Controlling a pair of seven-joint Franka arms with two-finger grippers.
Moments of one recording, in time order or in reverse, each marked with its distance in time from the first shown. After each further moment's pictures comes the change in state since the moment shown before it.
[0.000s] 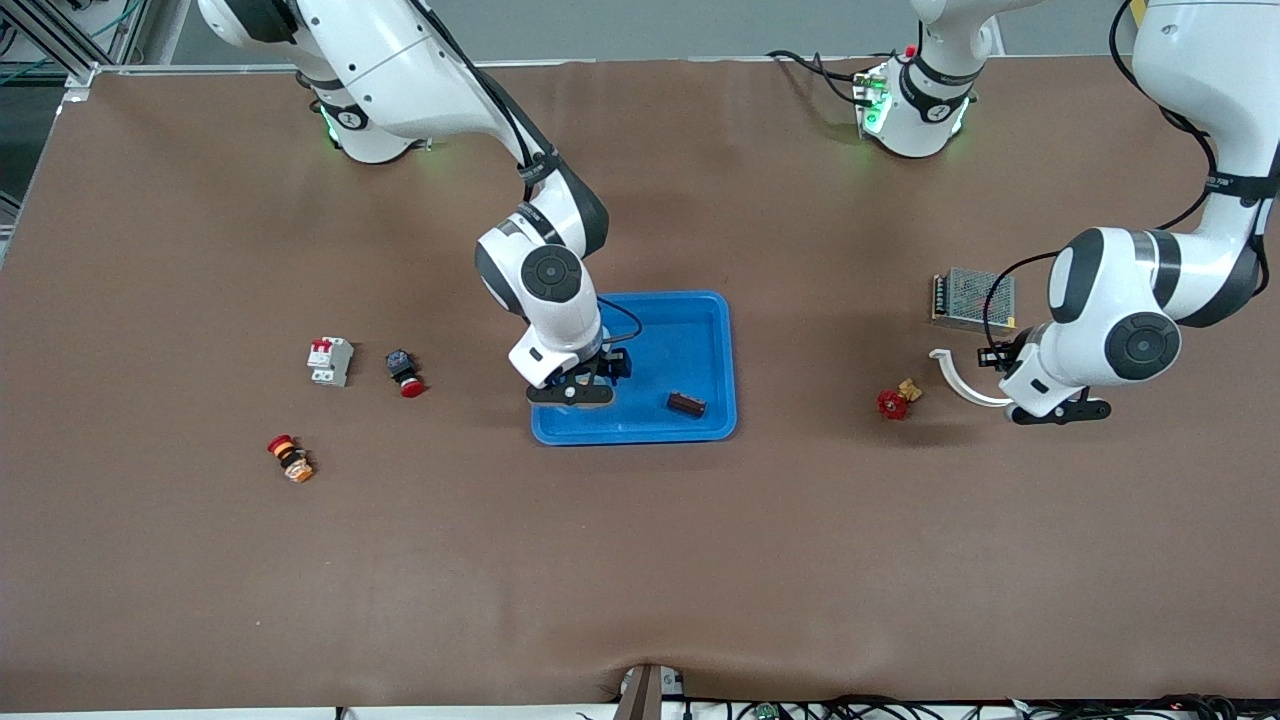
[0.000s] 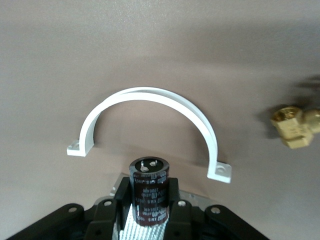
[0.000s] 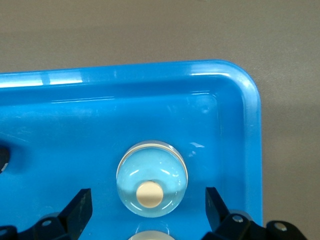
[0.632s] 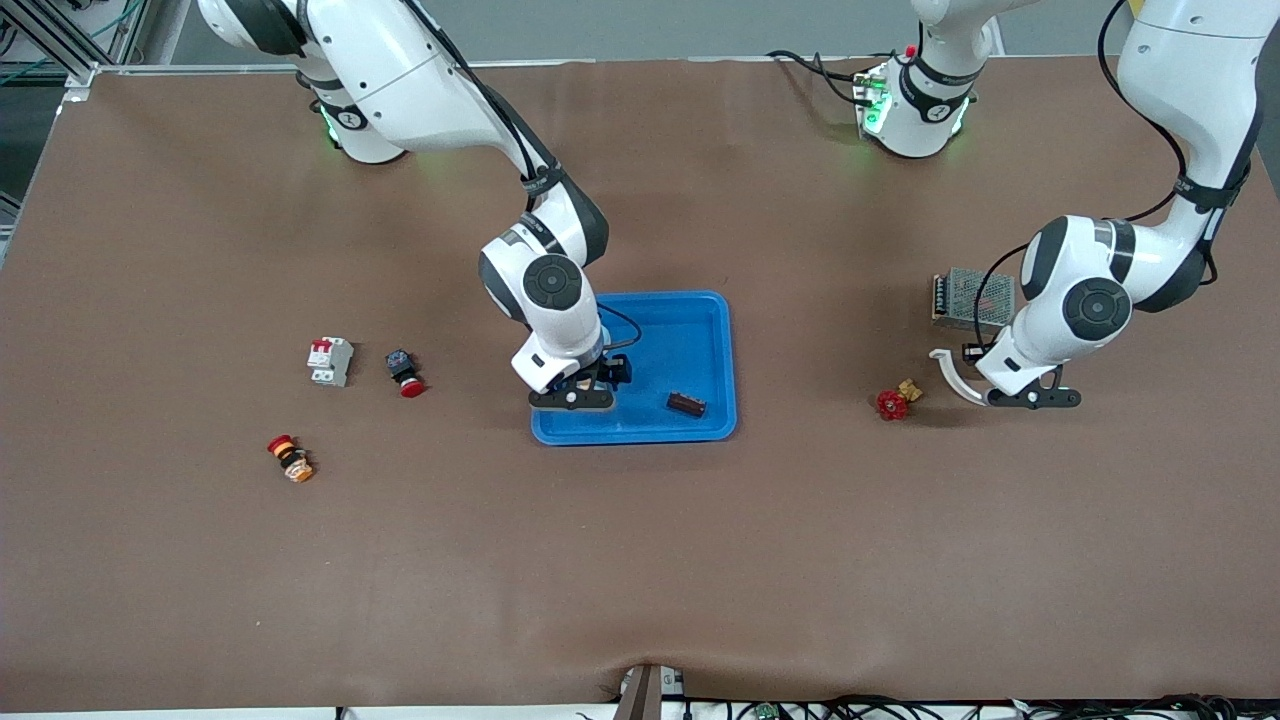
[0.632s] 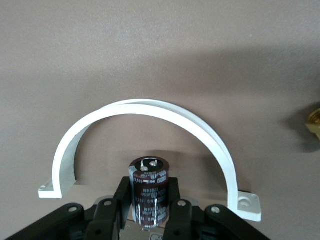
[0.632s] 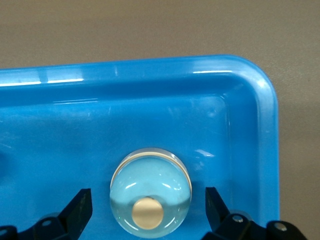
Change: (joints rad) left arm 0.044 0.001 0.000 -0.194 0.130 0.326 0.000; right arm 0.000 0.038 -0.001 0.001 0.000 0.050 0.000
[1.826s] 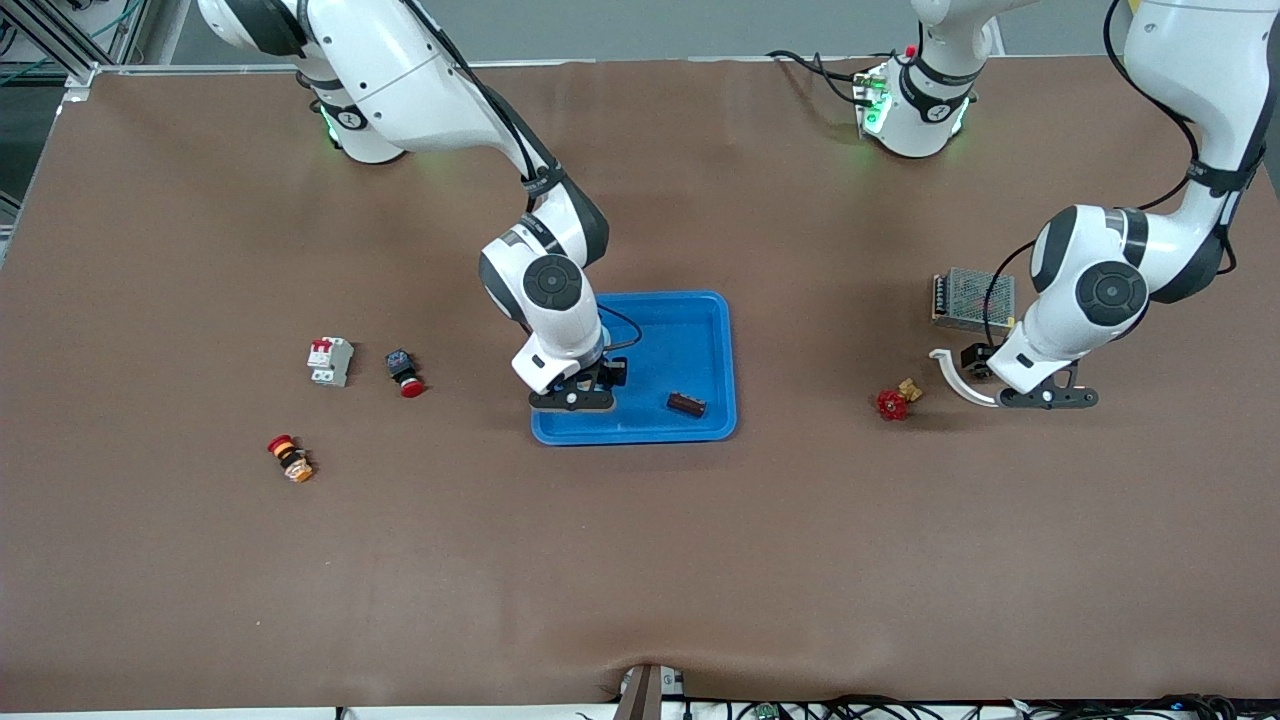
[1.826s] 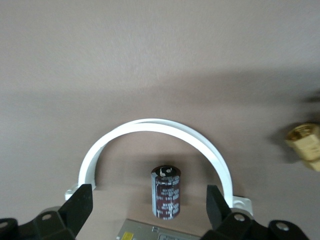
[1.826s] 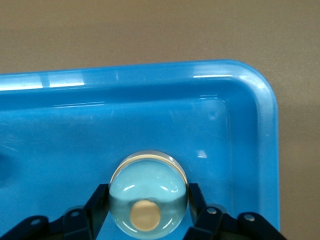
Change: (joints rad) left arm 0.006 -0.077 -0.031 0.020 -0.003 -0.024 -0.010; right arm 0.000 -0.001 -0.002 0.006 -0.001 0.000 0.000
